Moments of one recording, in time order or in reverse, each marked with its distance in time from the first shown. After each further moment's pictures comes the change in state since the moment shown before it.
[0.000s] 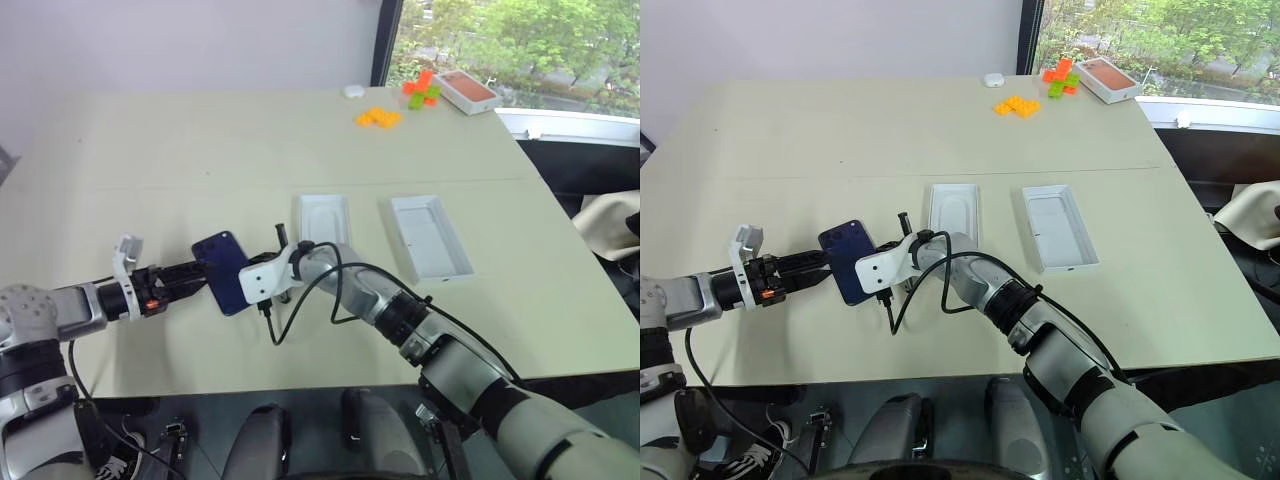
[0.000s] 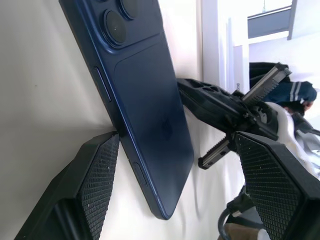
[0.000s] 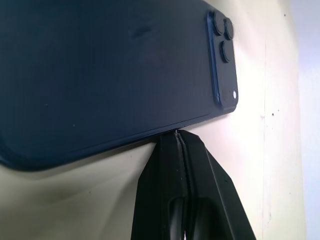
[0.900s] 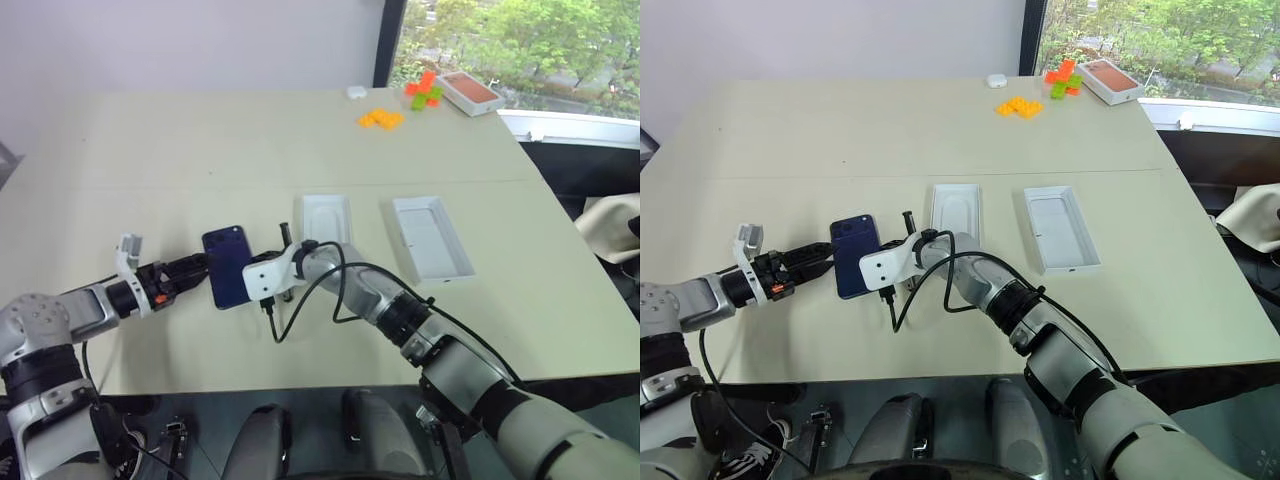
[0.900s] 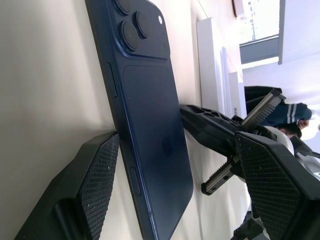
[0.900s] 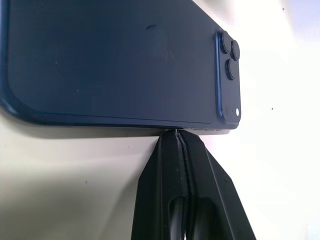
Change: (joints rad) left arm 0.020 -0.086 0.024 -0.014 0.009 -0.093 0.063; right arm 0.010 -0.003 -0.026 0.001 0.000 -0.001 0.002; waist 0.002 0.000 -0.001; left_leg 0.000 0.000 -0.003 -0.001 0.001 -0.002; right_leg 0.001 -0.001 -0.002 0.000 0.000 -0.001
